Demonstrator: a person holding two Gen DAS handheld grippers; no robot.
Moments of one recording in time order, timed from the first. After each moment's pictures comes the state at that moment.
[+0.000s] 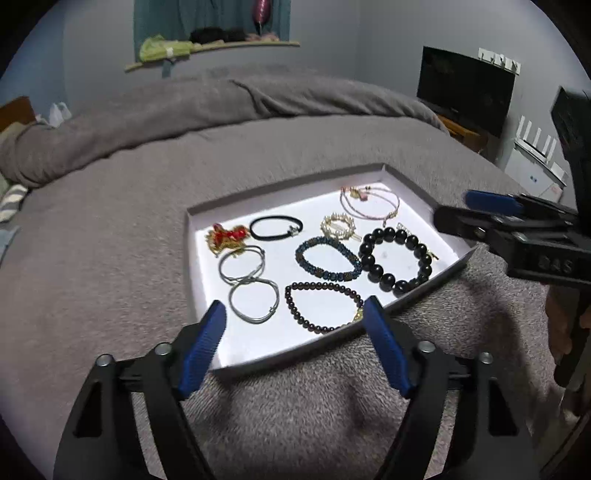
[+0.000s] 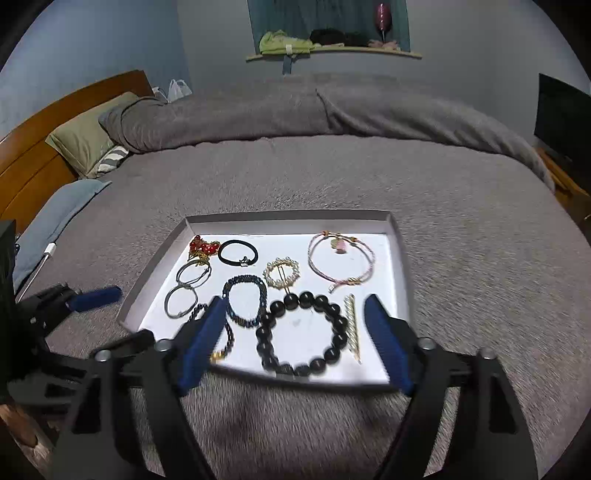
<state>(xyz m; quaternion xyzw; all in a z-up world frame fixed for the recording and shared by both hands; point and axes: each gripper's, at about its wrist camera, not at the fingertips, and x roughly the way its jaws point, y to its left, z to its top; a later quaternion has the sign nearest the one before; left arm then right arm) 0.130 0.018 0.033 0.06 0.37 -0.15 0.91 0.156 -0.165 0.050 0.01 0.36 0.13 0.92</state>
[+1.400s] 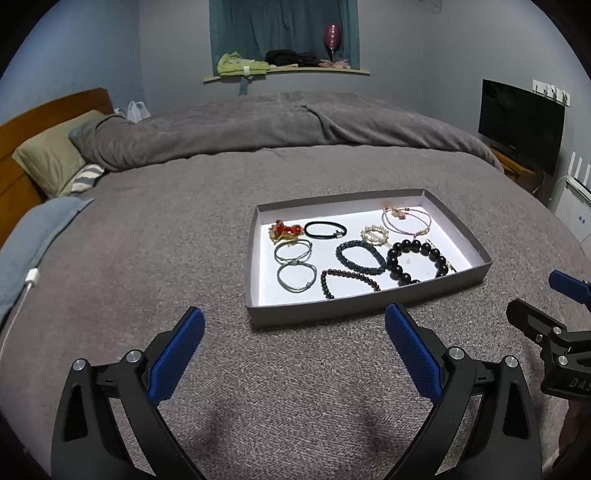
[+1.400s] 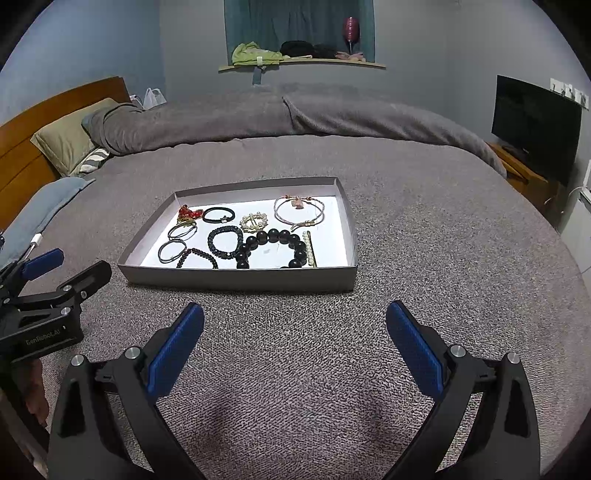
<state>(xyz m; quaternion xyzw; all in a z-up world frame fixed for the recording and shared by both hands) 0.061 0.013 0.046 0.03 0.33 -0.01 0.94 0.061 -0.183 0.036 0.00 0.34 0.06 0.94</state>
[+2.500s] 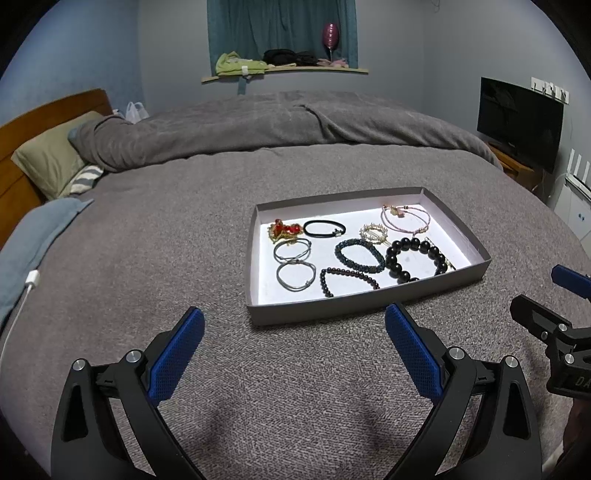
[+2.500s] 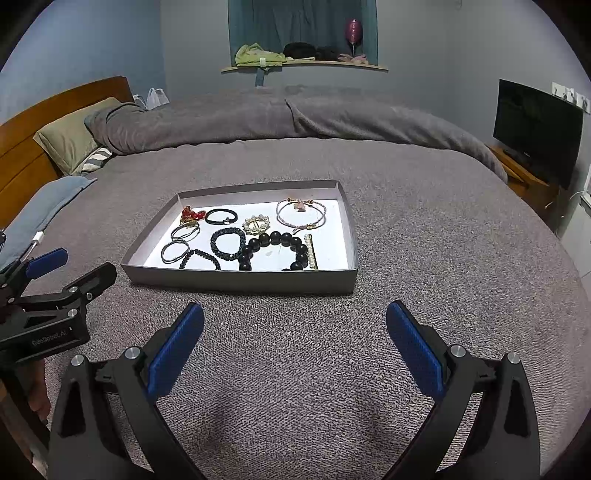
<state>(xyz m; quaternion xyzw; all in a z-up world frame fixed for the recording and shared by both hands) 0.060 0.013 0.047 0.03 0.33 -0.01 0.94 0.058 -0.181 0.042 0.00 0.34 0.06 0.94</state>
